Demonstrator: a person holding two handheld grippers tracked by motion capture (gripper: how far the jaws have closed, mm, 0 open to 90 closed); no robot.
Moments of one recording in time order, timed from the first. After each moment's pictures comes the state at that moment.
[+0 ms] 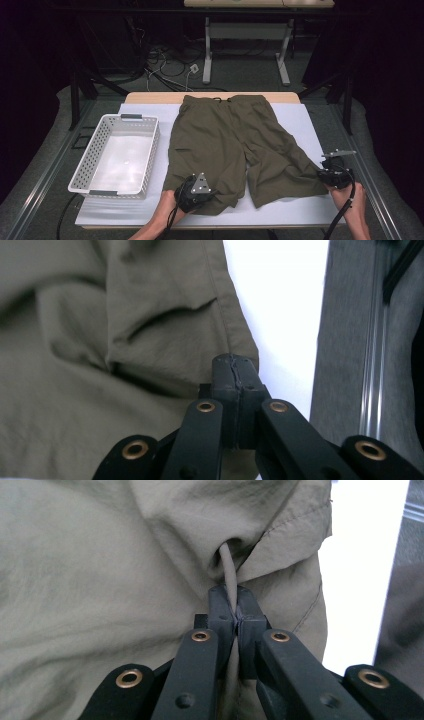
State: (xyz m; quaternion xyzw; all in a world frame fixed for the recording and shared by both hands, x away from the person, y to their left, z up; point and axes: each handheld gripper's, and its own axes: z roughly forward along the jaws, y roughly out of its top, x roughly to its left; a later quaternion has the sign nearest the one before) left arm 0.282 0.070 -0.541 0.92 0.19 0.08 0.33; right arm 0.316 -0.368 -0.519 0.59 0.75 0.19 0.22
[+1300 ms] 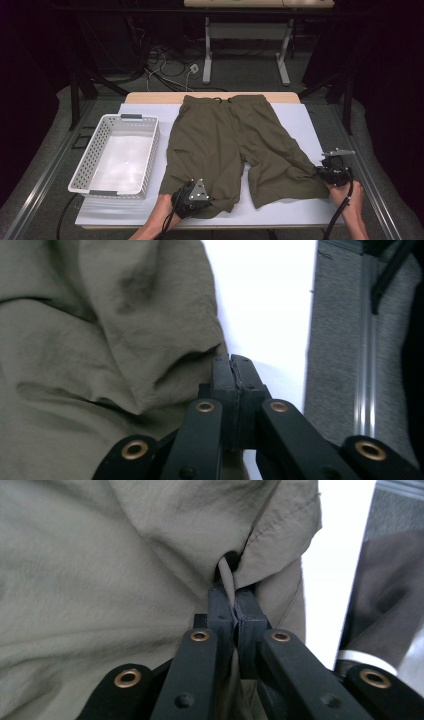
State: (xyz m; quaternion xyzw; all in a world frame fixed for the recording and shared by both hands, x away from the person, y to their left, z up) left arm 0.273 0.075 -0.542 0.93 0.16 0.07 0.31; right arm 0.326 -0.375 -0.531 0.59 0.74 0.21 0.25
